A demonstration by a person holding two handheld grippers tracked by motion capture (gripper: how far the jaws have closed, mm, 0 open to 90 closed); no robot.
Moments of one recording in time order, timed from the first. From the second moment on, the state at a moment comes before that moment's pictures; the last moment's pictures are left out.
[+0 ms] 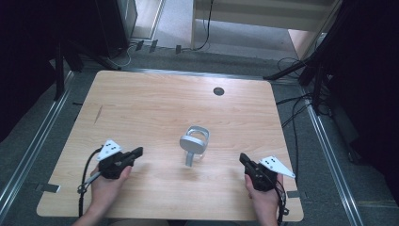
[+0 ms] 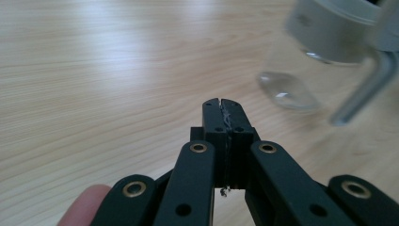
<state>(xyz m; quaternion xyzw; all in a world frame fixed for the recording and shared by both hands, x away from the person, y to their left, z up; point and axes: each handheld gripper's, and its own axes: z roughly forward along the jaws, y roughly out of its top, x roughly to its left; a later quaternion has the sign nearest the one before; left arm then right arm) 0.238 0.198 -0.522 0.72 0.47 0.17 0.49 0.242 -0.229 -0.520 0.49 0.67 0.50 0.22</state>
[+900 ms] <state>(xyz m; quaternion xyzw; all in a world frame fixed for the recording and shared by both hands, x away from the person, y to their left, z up) 0.228 0.060 -0.524 0.77 0.39 0.13 0.50 0.289 -0.170 -0.519 0.48 0.69 0.51 0.20</state>
